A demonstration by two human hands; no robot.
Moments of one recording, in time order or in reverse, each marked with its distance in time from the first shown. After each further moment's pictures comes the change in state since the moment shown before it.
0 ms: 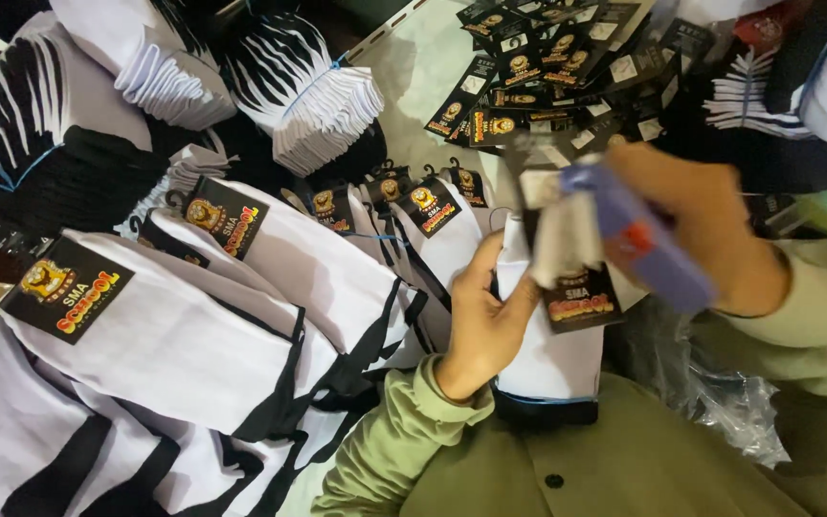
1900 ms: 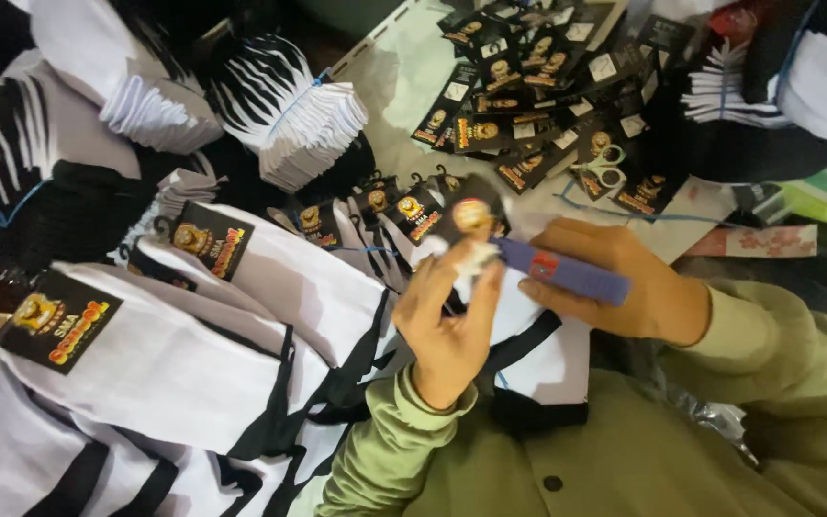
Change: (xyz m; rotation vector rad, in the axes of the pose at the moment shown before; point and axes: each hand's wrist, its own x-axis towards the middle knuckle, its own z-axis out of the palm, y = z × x) left_hand 0.010 0.030 -0.012 0.202 0.314 0.492; right_hand -0.035 0.029 0.032 -0.329 0.052 0.081
